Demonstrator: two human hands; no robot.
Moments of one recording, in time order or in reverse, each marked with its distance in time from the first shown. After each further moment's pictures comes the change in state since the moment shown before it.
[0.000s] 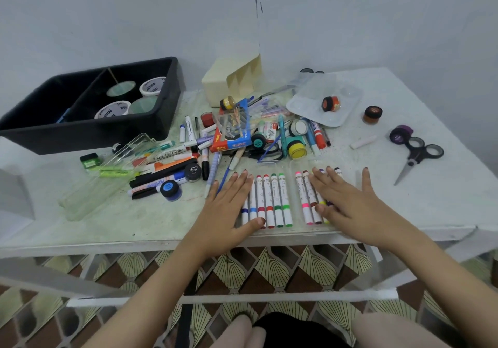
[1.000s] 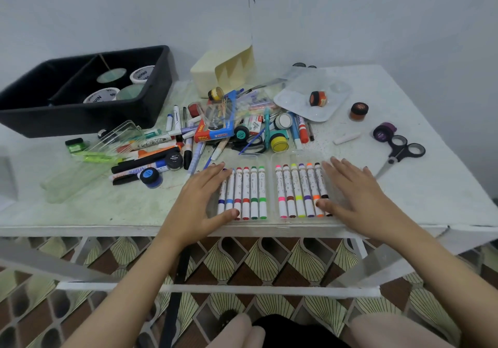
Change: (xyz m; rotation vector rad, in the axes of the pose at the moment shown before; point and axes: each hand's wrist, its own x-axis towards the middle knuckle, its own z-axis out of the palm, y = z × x) left_hand -0.003 0.002 0.007 -0.137 0.254 -0.017; right_hand -0.022 0.043 -0.004 0.090 0.136 0.060
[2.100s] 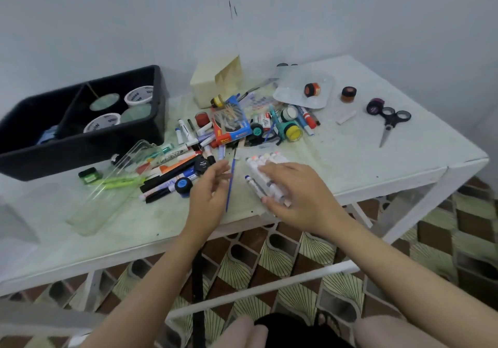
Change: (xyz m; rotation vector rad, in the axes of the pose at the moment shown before) left_hand -0.012 -0.030 -0.041 -0.640 0.151 -0.114; right_hand 0.016 -0.177 0.048 0.129 0.407 -0.136
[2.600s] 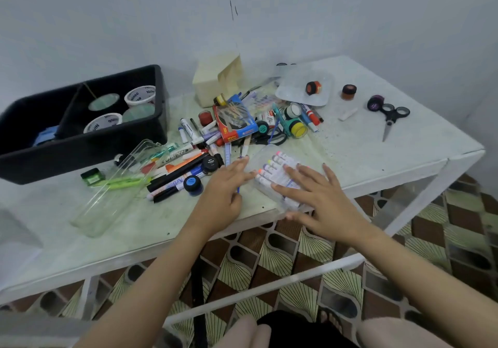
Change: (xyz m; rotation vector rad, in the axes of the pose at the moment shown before) left_hand 0.012 -0.022 -0.017 0.453 -0.340 0.361; right_hand -0.033 0.022 0.022 -0.223 -0.117 0.020
